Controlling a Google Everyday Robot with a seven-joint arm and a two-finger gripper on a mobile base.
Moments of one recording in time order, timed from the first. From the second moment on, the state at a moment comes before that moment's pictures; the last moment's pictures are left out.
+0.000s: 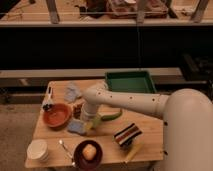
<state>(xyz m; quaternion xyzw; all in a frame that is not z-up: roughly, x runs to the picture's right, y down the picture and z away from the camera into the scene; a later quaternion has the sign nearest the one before) -0.120 0.190 0.819 -0.37 -0.22 -0.05 0.90</state>
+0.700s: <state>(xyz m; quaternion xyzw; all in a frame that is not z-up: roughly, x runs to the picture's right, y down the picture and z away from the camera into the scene) -0.121 0.198 0.820 -0.37 -0.22 -0.04 0.90</state>
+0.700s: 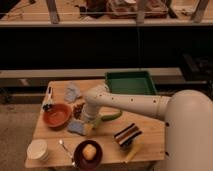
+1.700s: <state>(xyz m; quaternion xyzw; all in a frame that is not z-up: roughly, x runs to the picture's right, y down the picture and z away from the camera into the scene) -0.136 0.183 0.778 -0.33 -0.29 0.00 0.90</state>
